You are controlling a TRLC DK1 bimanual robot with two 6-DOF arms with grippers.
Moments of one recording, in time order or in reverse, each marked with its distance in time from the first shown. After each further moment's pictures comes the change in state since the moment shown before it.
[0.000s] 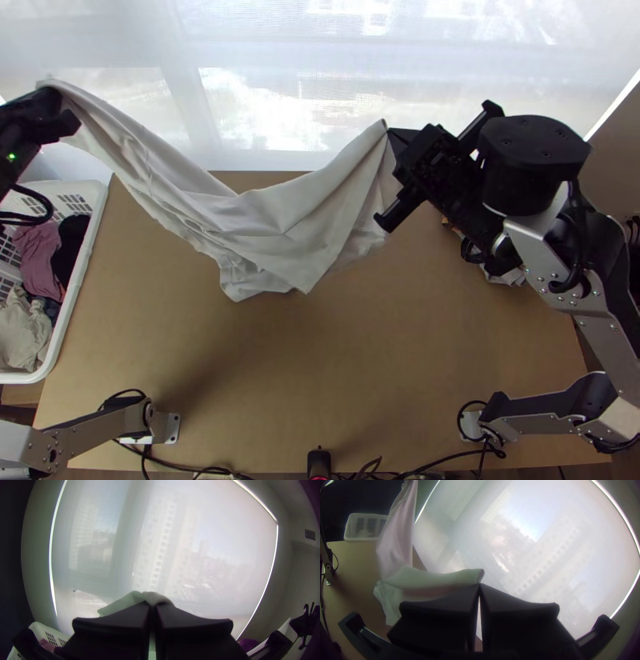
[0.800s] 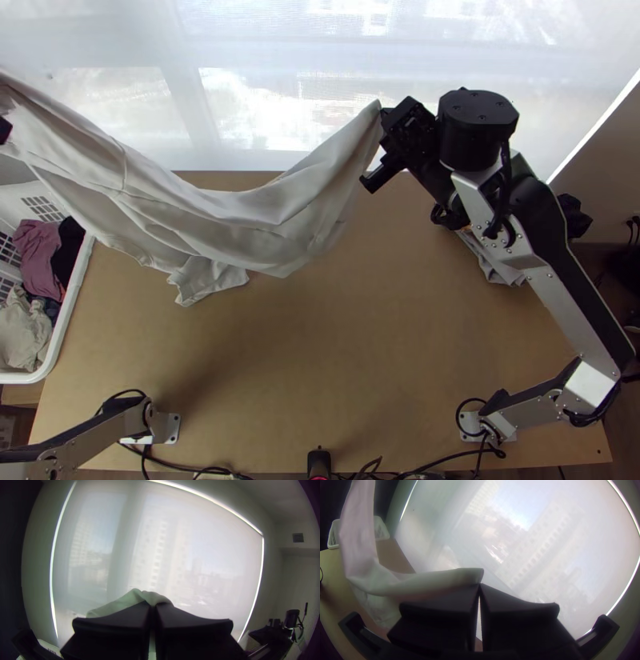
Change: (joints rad) left arm 0.002 -0.074 0.198 -0.089 0.011 -0.010; right arm -0.161 0.105 -0.091 0.200 -0.058 0.047
